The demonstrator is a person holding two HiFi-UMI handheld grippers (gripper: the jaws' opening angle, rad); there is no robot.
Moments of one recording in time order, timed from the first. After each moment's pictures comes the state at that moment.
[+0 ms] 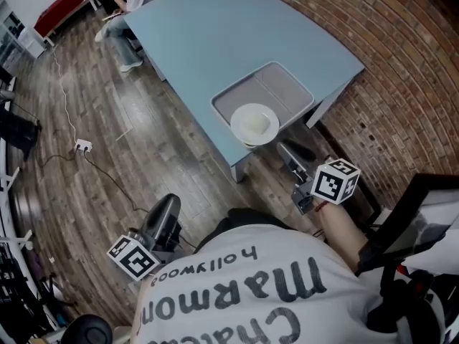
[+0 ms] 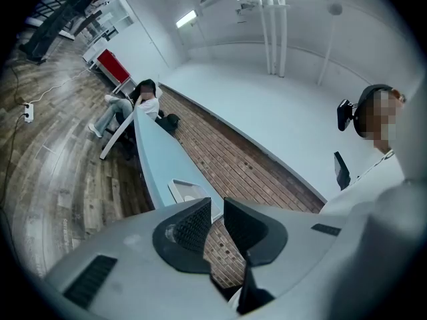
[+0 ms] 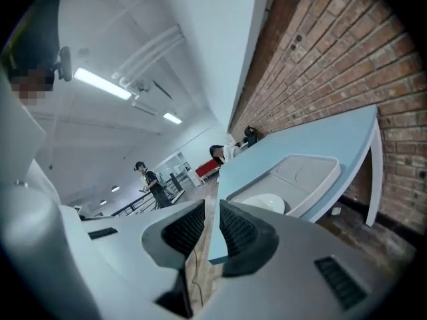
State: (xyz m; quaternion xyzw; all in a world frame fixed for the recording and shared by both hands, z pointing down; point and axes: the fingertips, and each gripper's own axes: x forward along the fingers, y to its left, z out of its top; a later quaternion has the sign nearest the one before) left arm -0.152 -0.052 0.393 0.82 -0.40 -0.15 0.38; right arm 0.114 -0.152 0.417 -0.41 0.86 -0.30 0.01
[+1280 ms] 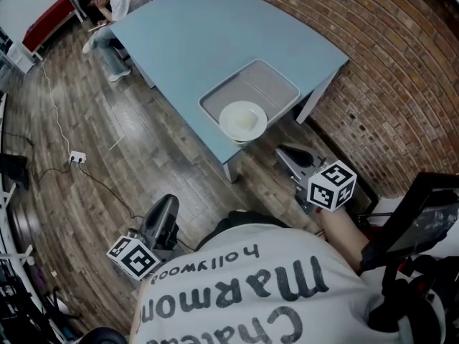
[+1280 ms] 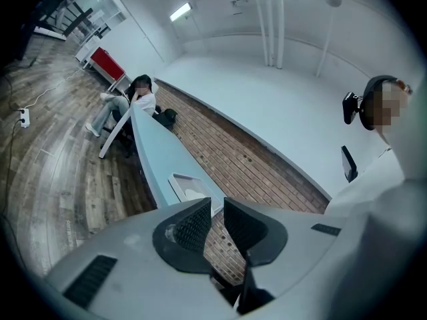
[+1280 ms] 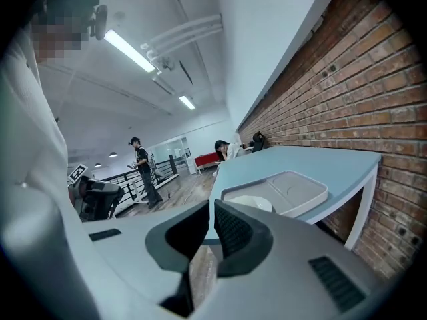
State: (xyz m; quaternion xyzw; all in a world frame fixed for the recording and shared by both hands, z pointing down) left arm -0.145 -0.045 0.401 0.83 -0.39 -0.12 0.38; right arm 0.121 -0.112 0.415 -0.42 0.88 -0.18 -0.09
